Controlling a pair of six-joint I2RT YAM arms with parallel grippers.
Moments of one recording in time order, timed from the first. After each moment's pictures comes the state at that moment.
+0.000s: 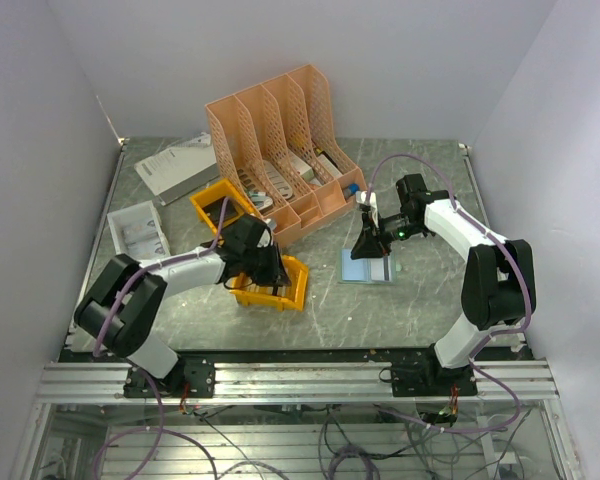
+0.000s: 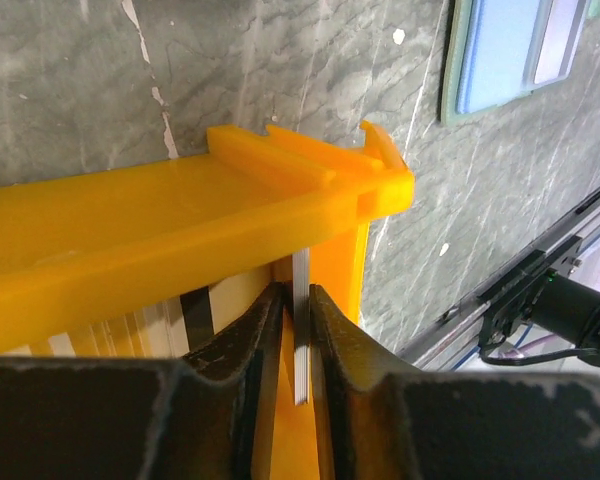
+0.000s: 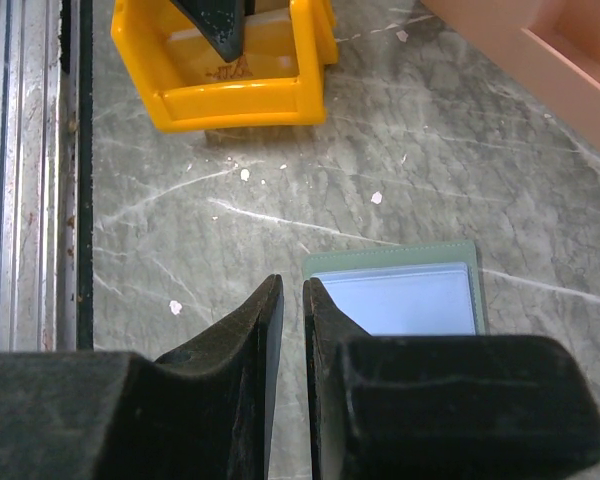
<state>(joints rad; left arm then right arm) -0.61 1.54 0.76 -0.12 0.35 -0.70 0.18 1.68 1.17 -0.87 -1.04 -1.06</state>
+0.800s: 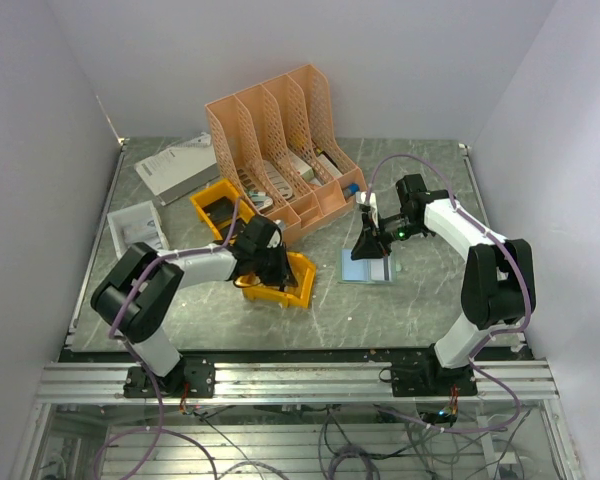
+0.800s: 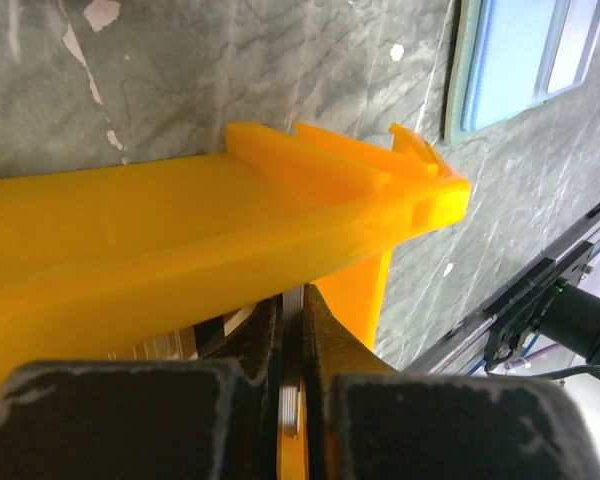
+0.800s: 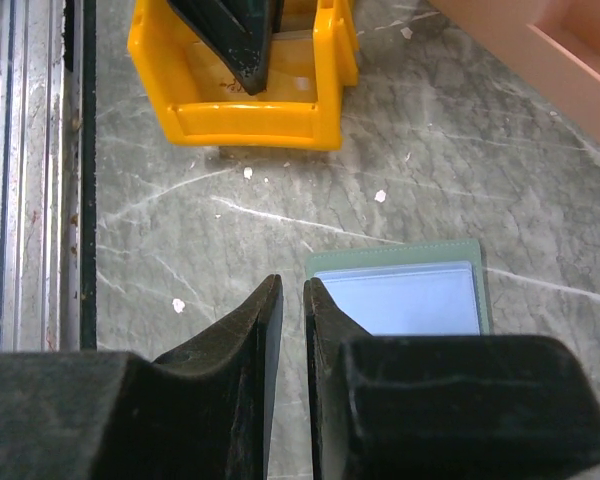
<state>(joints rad) -0.65 1.65 0.80 -0.05 0.34 -0.71 0.18 1.68 1.17 -0.88 -1.04 -1.07</state>
